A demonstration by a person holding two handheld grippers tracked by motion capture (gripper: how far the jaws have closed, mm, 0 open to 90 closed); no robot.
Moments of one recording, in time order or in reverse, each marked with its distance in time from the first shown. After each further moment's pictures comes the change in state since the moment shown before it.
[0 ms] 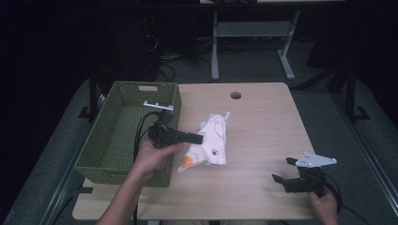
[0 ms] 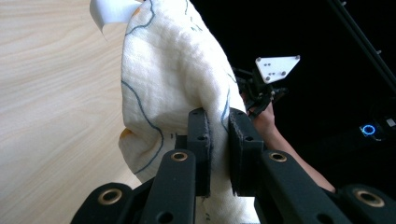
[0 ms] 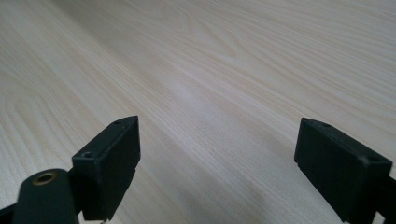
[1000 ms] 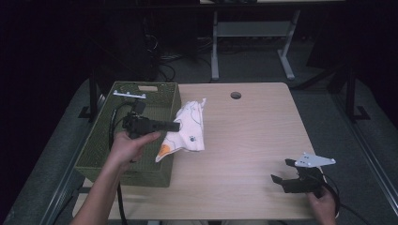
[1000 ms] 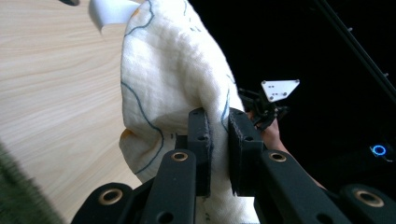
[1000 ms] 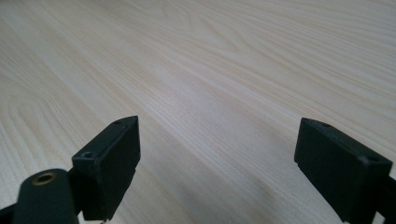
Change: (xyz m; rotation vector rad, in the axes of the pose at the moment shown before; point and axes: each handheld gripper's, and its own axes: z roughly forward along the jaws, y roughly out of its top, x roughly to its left) left arm 0.012 0.010 -0.065 -0.073 0.065 -0.025; right arm 0.001 -0.003 0.004 0.003 0.013 0.031
